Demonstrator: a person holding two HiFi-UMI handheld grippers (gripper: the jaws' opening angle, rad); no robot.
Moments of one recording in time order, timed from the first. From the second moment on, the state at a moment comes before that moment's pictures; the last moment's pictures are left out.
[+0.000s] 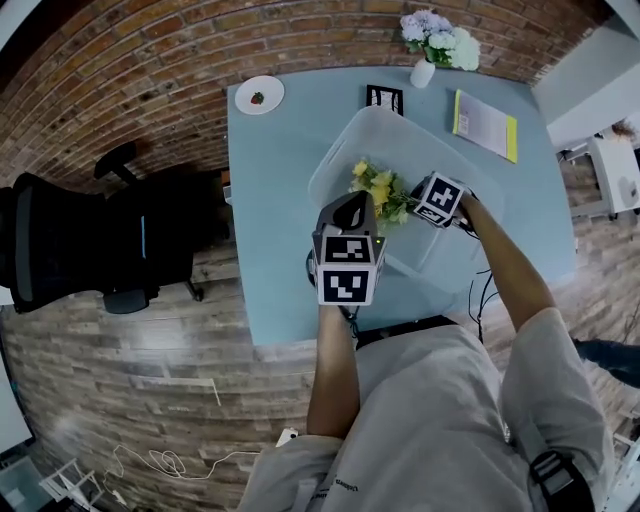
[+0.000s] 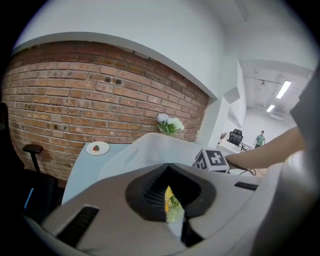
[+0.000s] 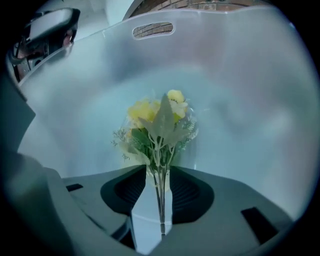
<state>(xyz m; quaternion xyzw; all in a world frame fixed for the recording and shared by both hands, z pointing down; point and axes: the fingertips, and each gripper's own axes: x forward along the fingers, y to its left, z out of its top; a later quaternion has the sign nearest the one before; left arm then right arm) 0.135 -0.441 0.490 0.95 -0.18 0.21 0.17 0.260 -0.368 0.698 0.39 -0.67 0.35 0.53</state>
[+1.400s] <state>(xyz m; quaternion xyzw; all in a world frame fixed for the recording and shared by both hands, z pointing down) 0.148 -0.381 0.456 0.94 -0.25 0.22 0.07 0.254 -0.350 0.506 0.56 -0.74 0.33 0.19</state>
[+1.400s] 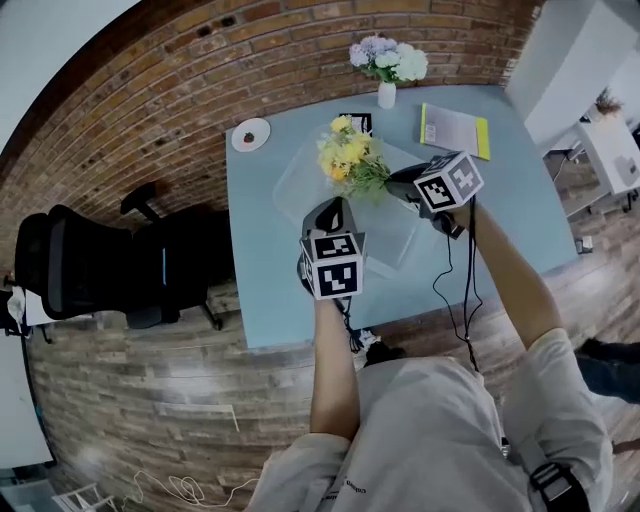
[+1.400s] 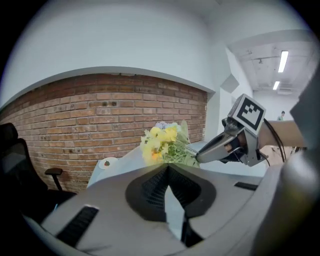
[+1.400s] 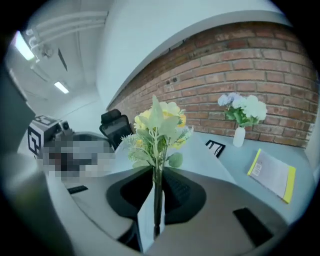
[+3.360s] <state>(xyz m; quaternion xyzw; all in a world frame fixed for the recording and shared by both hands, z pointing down) 0.065 -0.290 0.452 0.98 -0.12 0.16 0.00 0.158 -0.194 0.435 0.80 -0.58 0.15 0.00</state>
